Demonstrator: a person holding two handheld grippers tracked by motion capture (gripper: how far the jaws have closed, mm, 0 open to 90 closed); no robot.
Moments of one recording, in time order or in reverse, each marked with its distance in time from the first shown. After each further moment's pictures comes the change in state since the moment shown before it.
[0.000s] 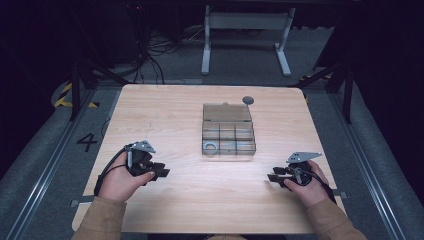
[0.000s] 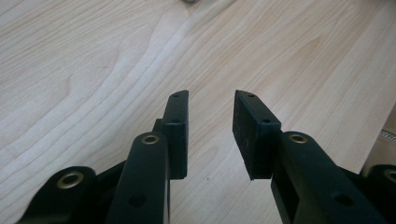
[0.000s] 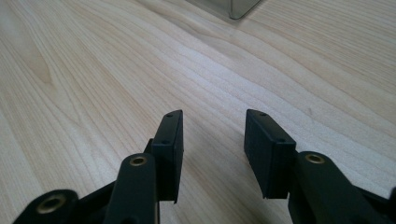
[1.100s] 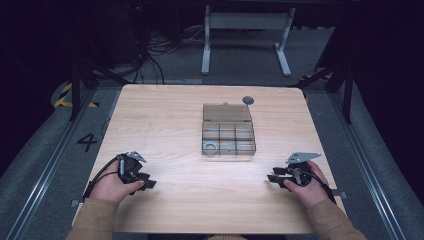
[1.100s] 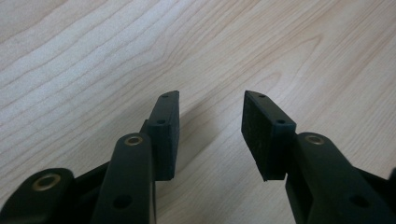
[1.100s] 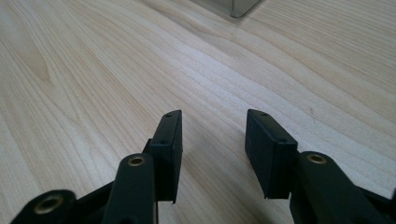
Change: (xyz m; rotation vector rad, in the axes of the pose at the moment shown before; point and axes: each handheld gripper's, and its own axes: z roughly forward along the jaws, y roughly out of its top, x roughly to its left) left arm 0.029 -0.039 0.014 0.151 0.041 -0.071; right arm 0.001 -0.001 0.001 0.002 -0.004 -0.011
